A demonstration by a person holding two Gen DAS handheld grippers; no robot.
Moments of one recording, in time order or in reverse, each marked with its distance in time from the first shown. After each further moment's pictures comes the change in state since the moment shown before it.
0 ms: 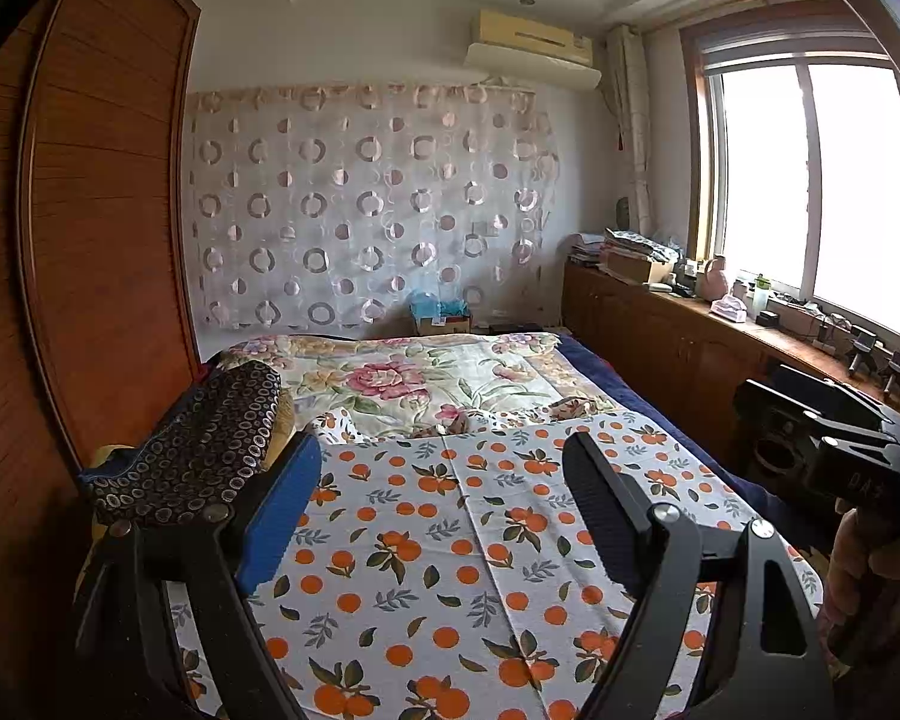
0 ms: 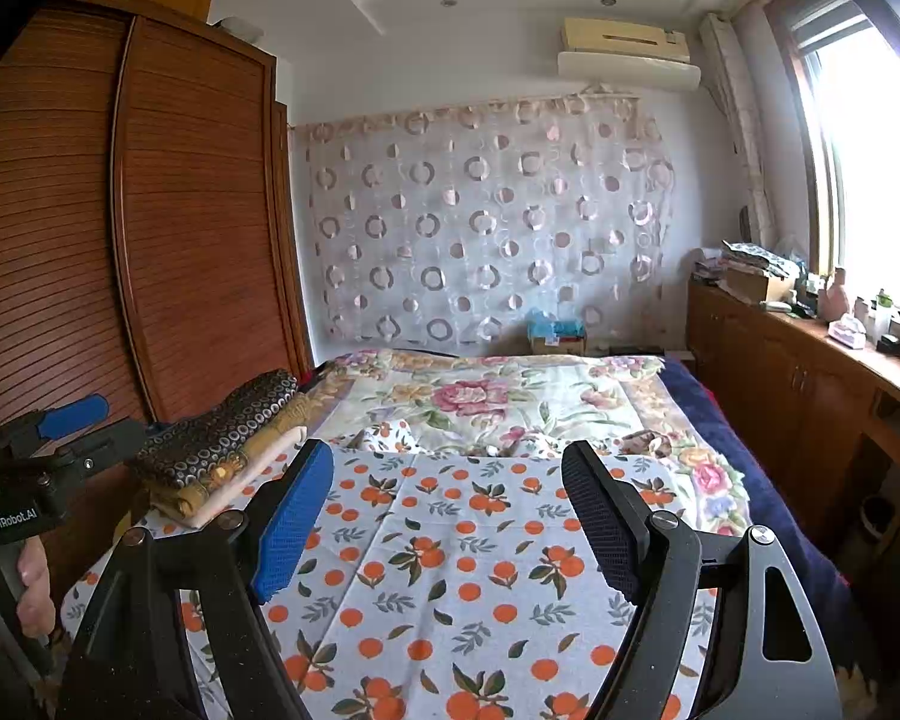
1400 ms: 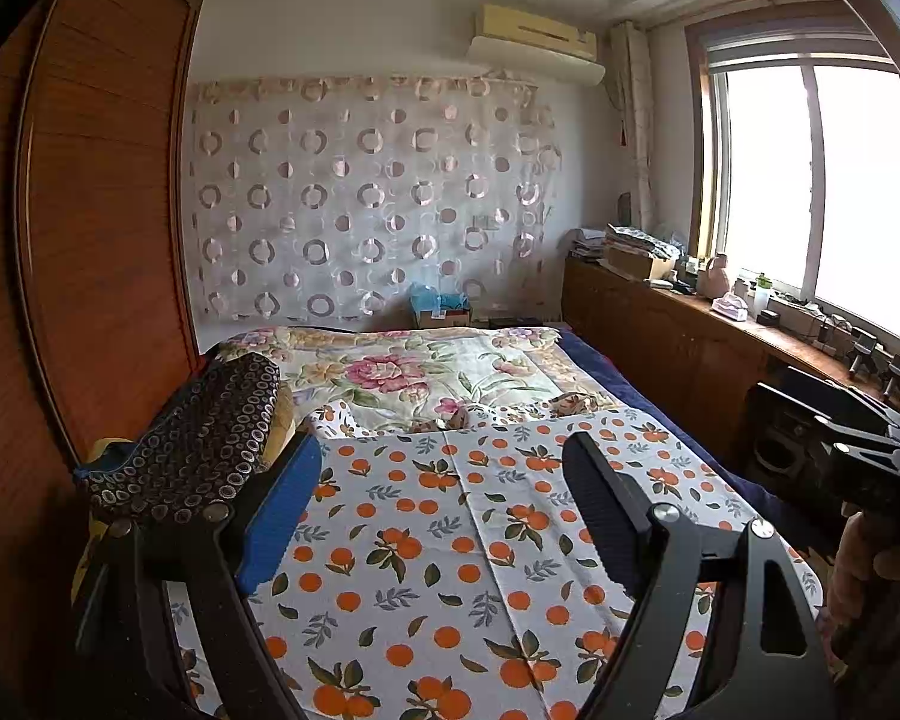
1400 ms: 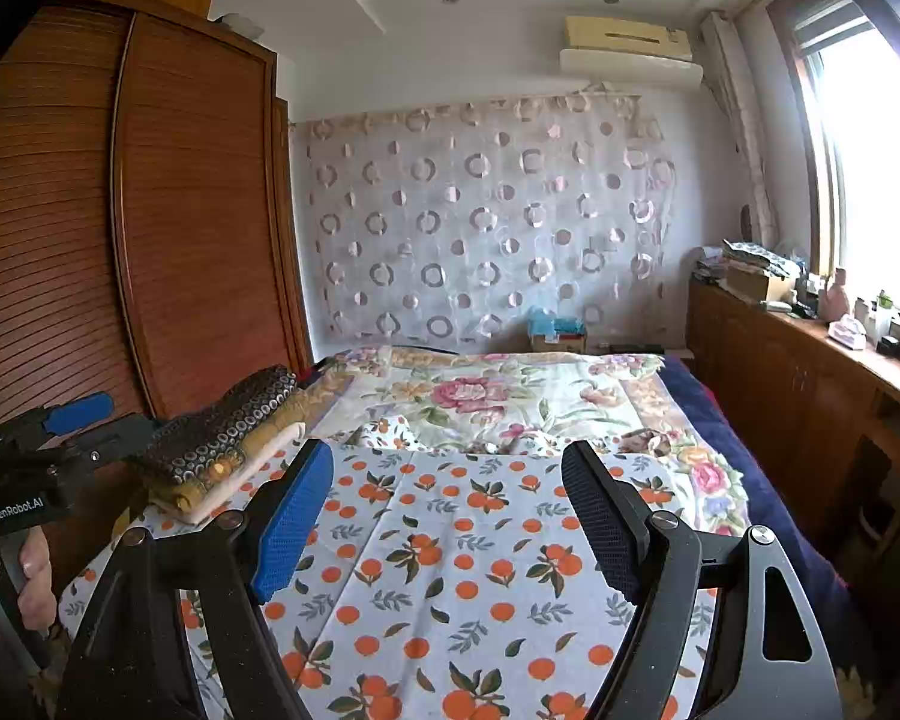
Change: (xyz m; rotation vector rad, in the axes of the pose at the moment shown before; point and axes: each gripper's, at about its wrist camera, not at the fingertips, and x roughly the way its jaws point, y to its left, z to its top) left arm 0.001 0.004 0.000 -0.004 0.009 -0.006; right arm 0.000 0.005 -0.001 0.000 0.005 -0.007
